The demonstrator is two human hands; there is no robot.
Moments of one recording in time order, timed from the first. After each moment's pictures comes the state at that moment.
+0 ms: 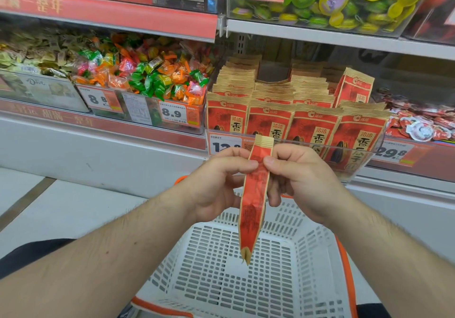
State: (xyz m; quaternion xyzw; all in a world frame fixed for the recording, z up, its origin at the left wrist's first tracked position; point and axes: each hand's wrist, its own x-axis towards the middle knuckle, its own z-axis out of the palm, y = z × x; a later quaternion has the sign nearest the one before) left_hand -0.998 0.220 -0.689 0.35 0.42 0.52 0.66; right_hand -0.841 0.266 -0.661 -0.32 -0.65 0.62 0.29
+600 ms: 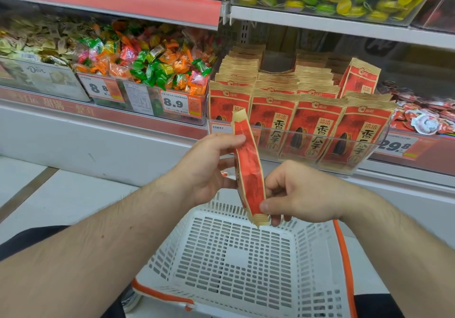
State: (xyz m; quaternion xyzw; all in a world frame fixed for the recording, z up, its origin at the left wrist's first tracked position) left_hand -1.000 0.220 -0.683 0.27 0.48 0.60 0.58; right_hand -0.828 0.262 -0.653 -0.34 -0.83 0.43 -0.04
